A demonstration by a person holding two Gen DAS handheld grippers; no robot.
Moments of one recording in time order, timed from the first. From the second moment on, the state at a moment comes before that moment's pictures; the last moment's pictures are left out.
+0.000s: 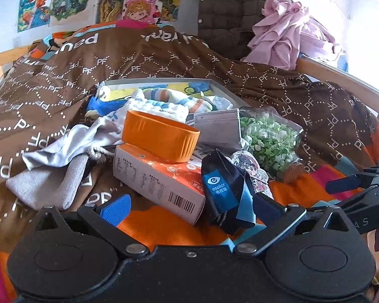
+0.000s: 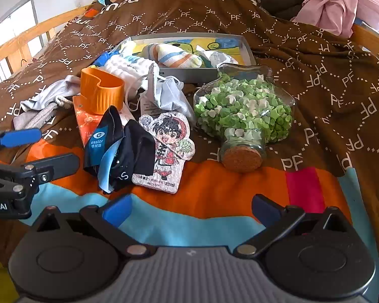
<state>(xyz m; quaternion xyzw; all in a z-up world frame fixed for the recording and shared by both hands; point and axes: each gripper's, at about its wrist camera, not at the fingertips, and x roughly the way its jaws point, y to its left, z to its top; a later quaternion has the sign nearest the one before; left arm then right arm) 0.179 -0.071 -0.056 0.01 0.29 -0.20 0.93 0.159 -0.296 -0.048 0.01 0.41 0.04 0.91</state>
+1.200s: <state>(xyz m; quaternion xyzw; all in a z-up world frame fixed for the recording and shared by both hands) 0.245 -0.126 -0.051 0.25 0.33 -0.42 0.81 0.187 -0.266 -0.088 -0.28 0.29 0.21 0.89</state>
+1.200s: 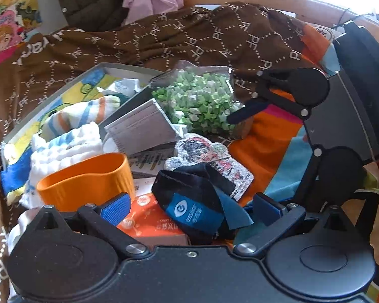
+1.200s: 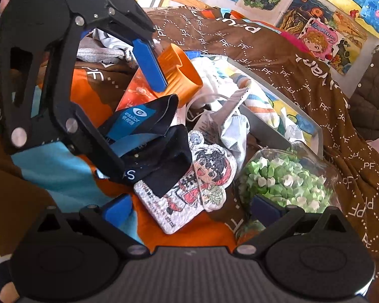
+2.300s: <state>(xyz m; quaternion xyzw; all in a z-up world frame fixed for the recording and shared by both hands) 0.252 -0.139 -0.051 0.26 0.38 -0.45 0.77 0.183 -0.265 -0.086 -0.28 0.29 0.23 0.89</state>
